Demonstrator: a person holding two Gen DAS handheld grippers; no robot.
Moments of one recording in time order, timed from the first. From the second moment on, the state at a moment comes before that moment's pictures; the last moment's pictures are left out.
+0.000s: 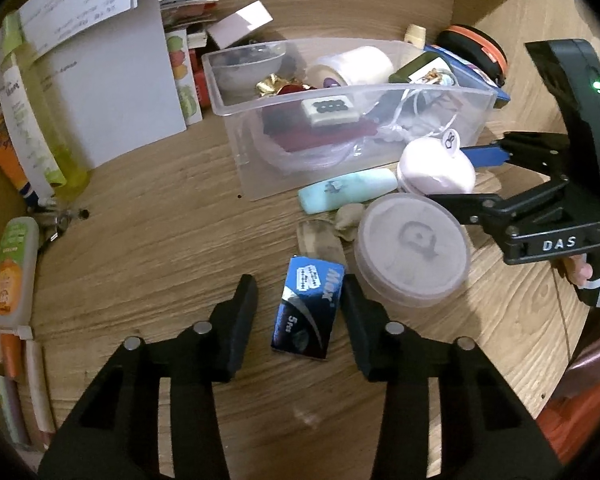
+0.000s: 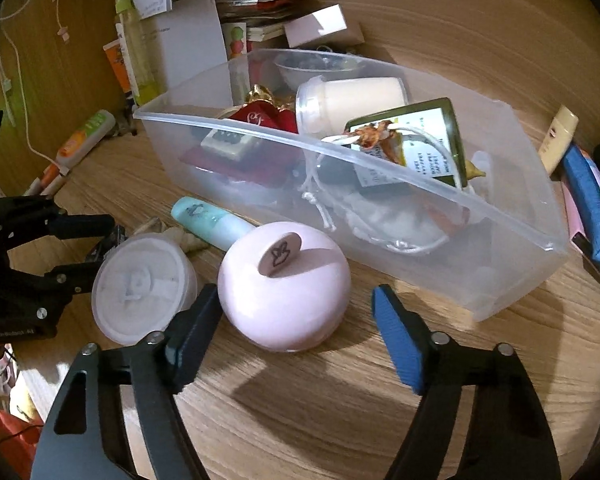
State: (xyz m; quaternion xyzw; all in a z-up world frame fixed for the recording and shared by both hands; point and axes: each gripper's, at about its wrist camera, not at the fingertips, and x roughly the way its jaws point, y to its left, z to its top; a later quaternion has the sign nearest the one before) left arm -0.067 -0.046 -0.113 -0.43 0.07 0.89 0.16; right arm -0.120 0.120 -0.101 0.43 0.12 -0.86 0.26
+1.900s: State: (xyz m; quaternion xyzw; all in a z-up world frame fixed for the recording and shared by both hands) left arm -0.111 -0.074 0.004 -0.30 -0.06 0.94 0.14; right arm -0.129 0.204 0.011 0.30 0.05 -0.93 0.21
